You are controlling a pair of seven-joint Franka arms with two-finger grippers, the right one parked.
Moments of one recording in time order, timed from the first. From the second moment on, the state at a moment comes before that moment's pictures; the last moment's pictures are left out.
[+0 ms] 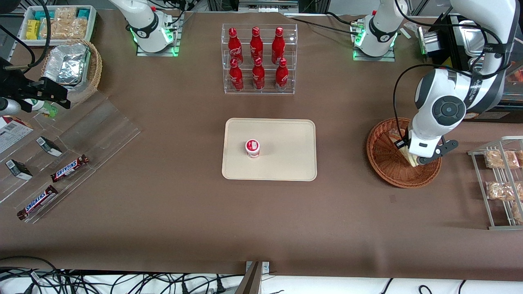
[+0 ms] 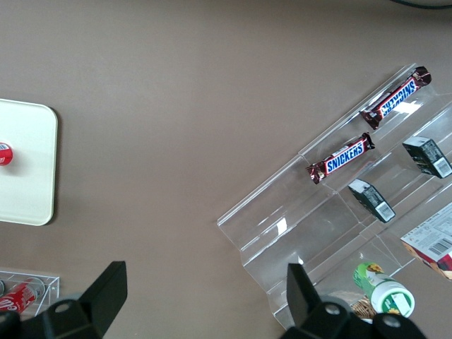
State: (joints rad) arm 0.03 0.24 -0.12 -2.02 0.28 2.09 -0.74
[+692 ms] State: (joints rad) arm 0.02 0.23 -0.44 -1.78 0.18 1.83 -0.74
